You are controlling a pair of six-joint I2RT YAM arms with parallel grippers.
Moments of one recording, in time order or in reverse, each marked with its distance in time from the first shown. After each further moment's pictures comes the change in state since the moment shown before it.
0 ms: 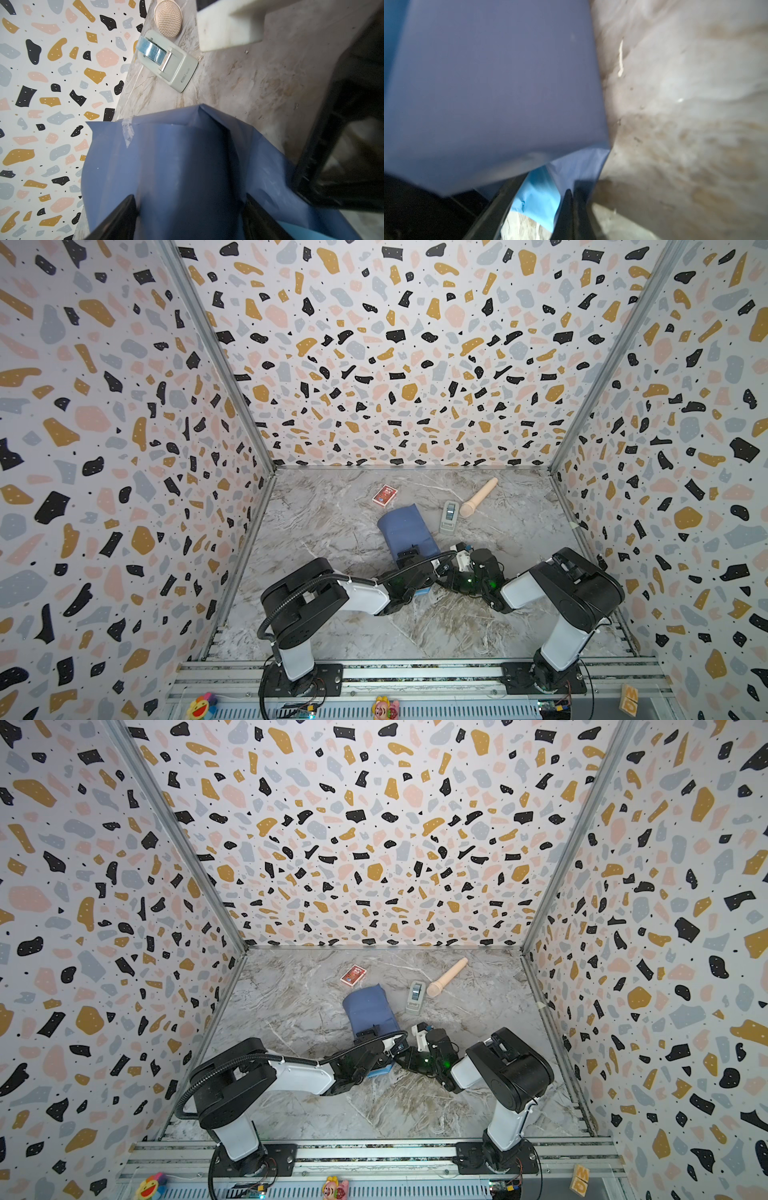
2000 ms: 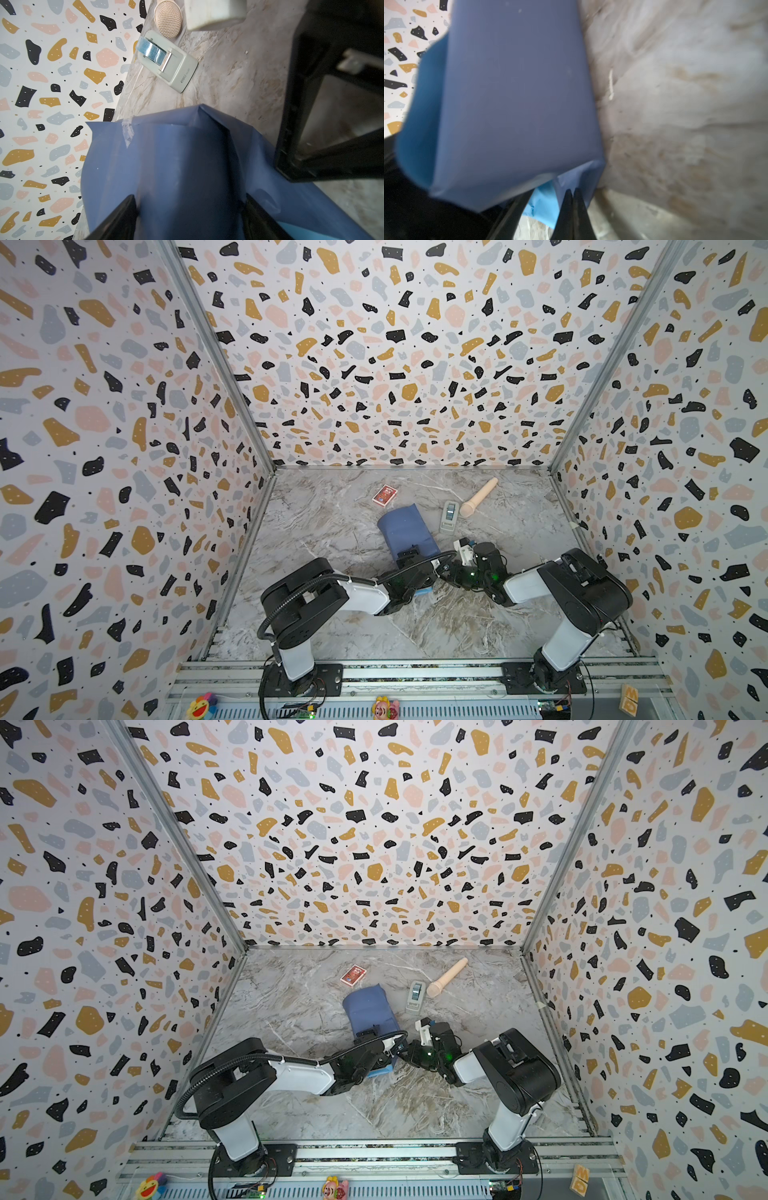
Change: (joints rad) left arm 0.000 0.000 0.000 0.000 0.003 0.000; right arm -0.075 -0.018 0.050 -0.085 -0.043 0.014
